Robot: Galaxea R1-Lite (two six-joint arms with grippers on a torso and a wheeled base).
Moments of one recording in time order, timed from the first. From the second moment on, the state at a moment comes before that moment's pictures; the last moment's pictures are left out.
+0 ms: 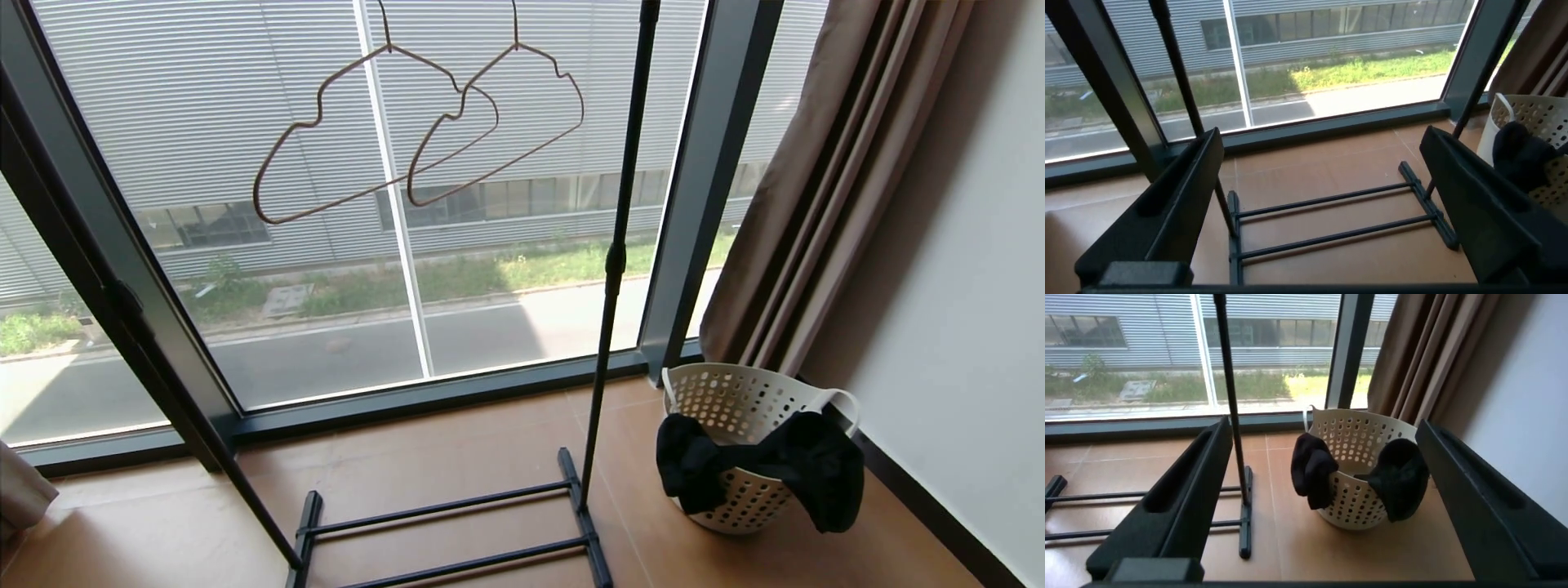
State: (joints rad) left arm 0.00 0.00 0.00 0.01 -0.01 0.03; right arm 0.00 0.00 0.00 -0.01 0.03 -0.01
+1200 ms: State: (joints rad) left arm 0.00 0.00 0.00 0.01 -0.01 0.03; right arm 0.00 0.00 0.00 -0.01 0.03 -0.01
